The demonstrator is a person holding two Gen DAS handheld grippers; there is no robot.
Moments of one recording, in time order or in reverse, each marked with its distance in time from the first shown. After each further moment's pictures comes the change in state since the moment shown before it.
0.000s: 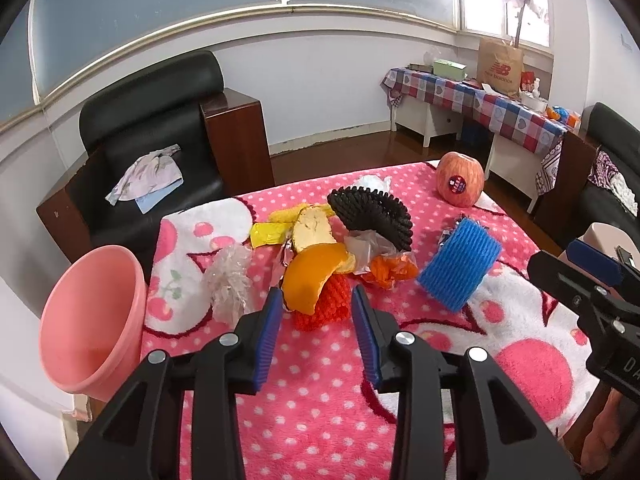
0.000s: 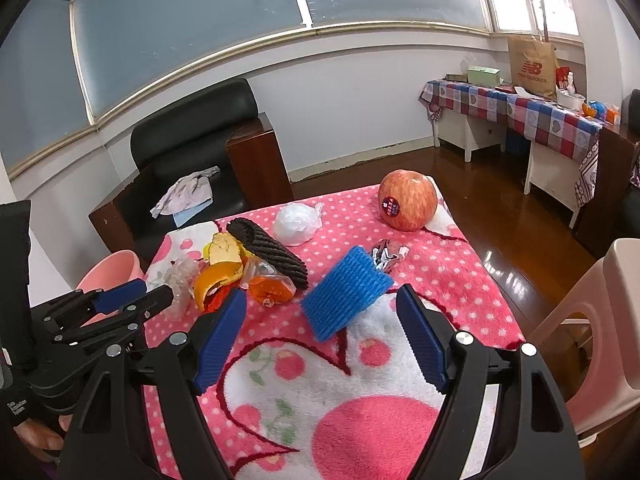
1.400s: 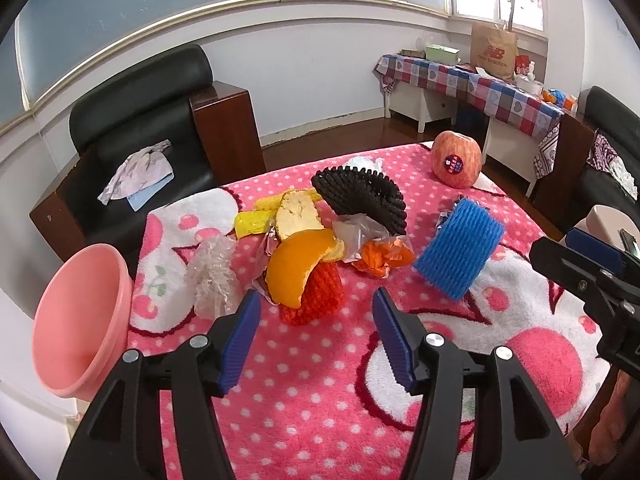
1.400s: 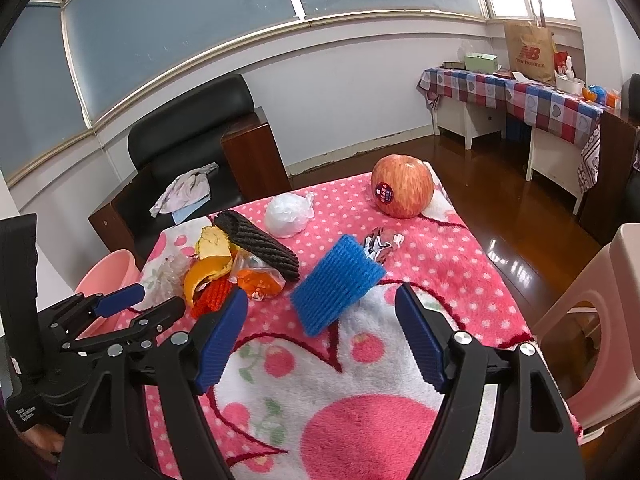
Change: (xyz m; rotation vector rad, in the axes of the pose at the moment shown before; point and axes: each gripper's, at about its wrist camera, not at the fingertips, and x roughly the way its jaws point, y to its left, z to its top) left arm 0.022 -0.006 -0.003 0.039 0.041 -0.011; right arm 0.012 -0.015 -0.005 0.035 0.028 0.013
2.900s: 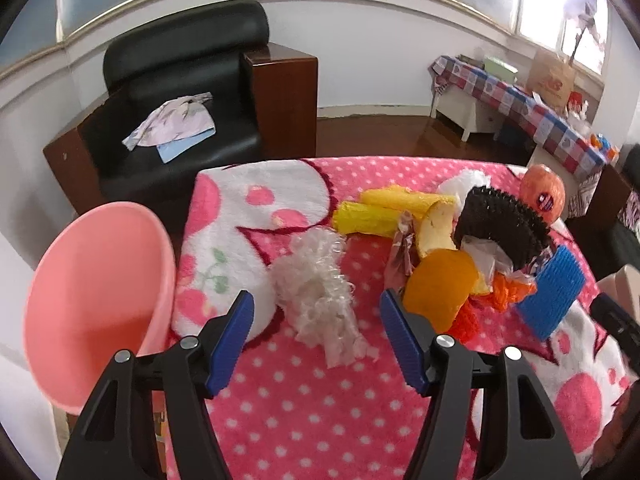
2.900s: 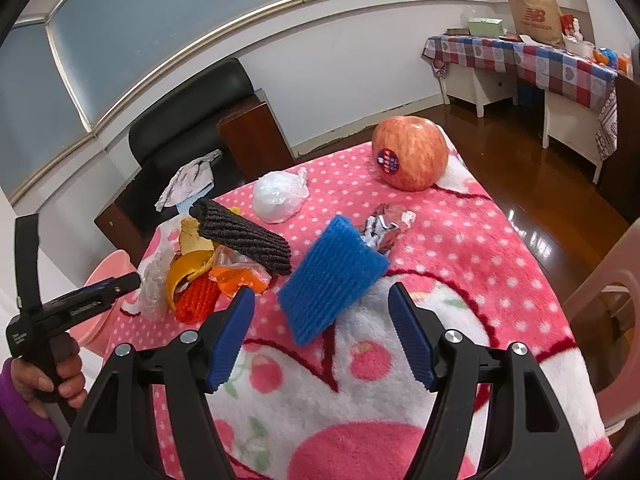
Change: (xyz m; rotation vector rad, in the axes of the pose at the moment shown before) left arm 0.055 0.104 0.010 -0.191 0.086 0.045; right arm 0.052 -0.021 0.001 0.063 0.083 0.075
